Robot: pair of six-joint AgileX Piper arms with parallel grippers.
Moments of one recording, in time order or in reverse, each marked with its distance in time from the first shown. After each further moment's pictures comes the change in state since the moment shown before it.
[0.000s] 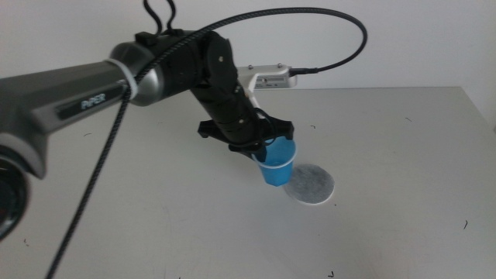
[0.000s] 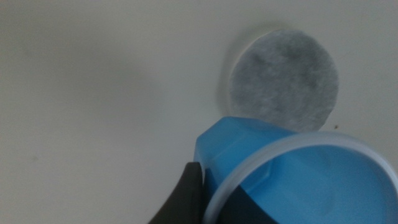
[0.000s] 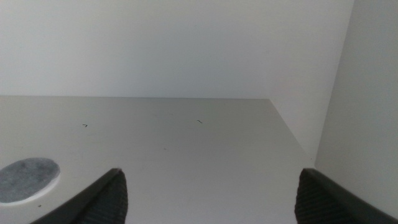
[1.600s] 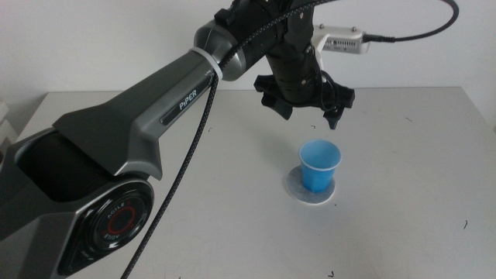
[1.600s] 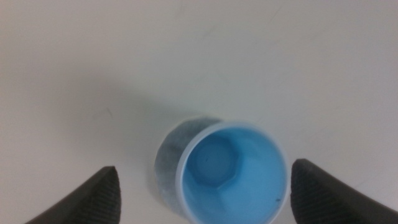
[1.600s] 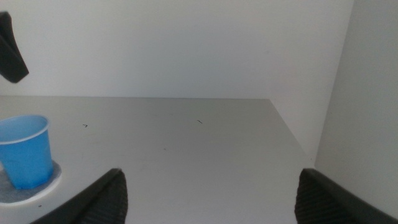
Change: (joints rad) left arm -0.140 0.326 -0.761 0.155 0.365 -0.038; right arm 0.000 0.000 0.000 0.000 0.000 0.000
